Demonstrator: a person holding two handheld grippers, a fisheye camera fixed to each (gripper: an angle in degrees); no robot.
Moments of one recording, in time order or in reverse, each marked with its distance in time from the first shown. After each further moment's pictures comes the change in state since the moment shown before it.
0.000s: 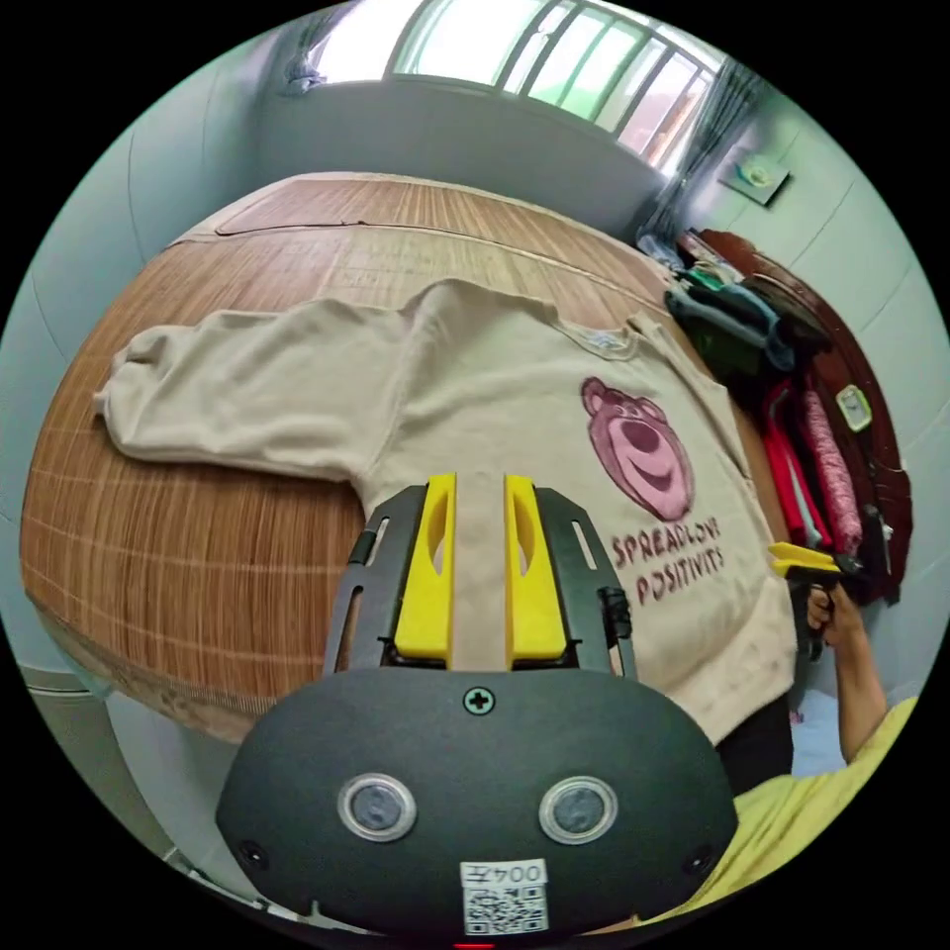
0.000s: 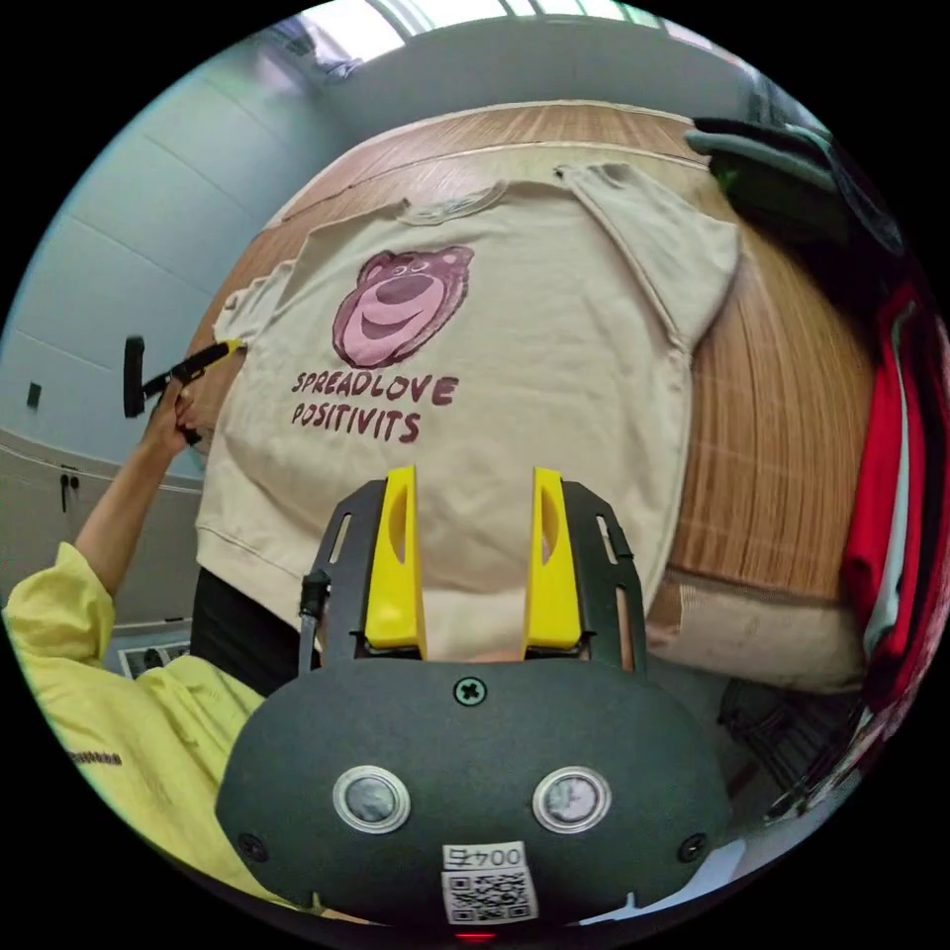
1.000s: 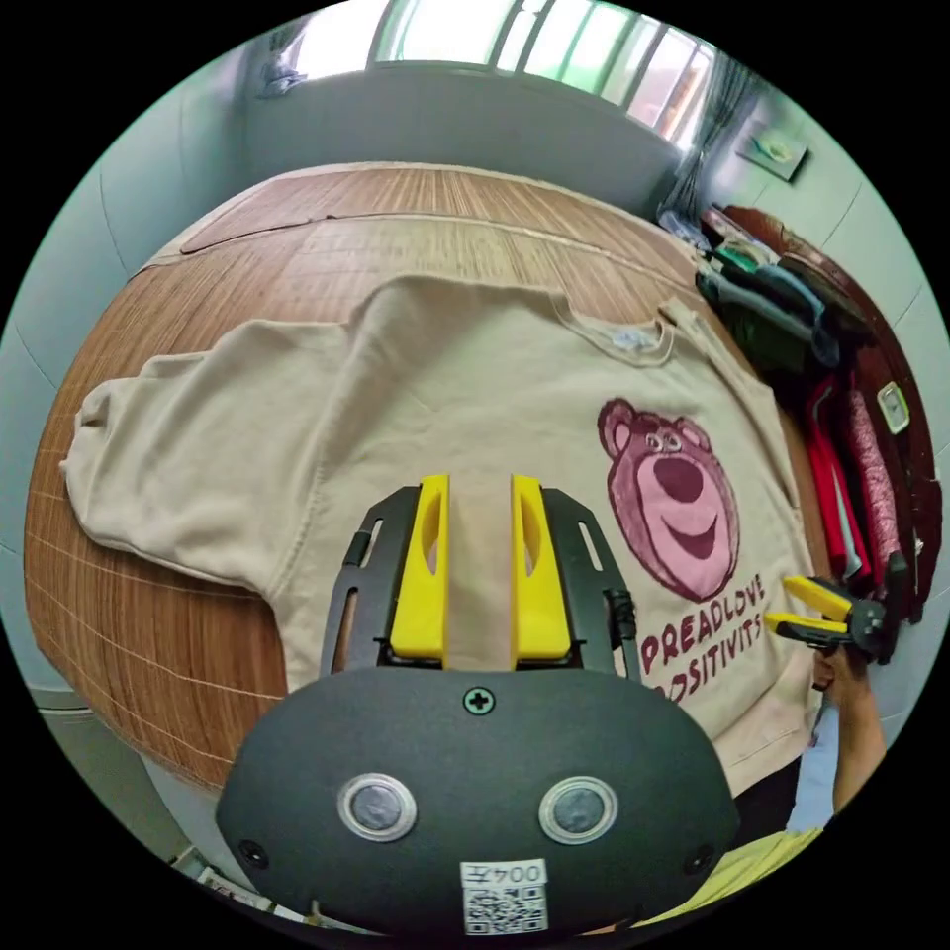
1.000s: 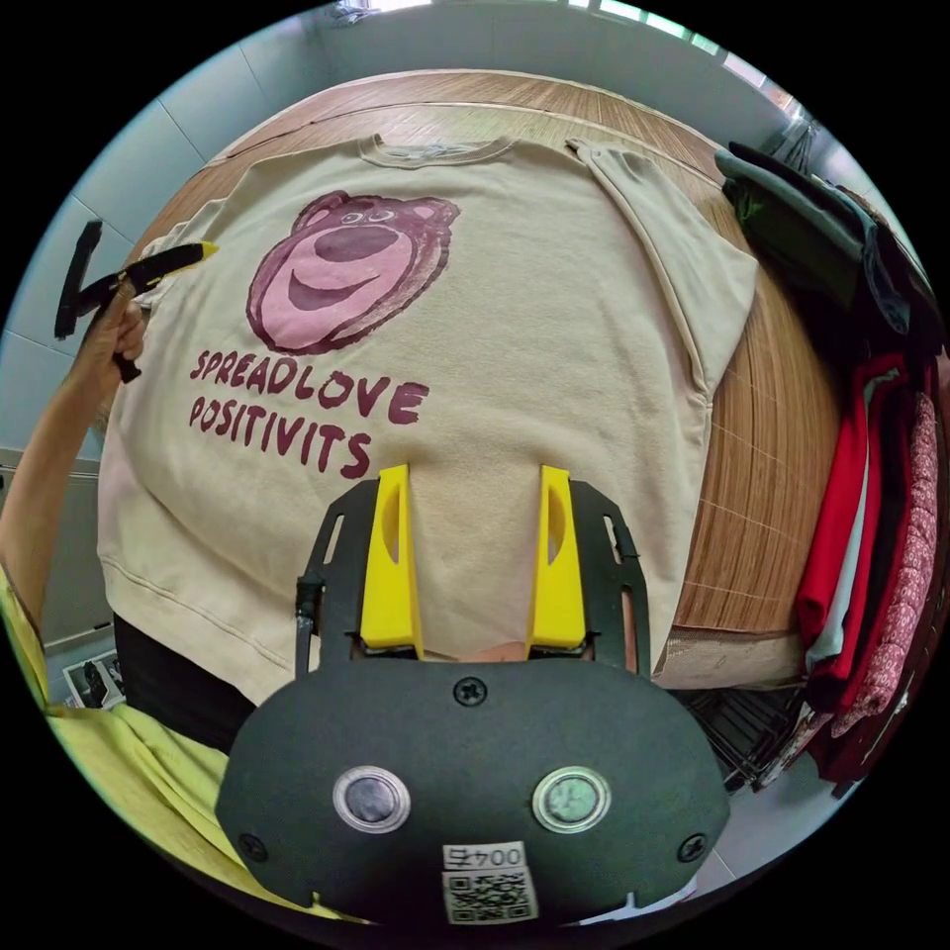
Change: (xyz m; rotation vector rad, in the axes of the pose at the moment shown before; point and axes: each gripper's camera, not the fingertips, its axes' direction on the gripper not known) left arm 0.053 -0.060 0.127 -0.074 -0.059 0.031; right arm -0.050 0.008 0.061 -0.087 0.243 -0.002
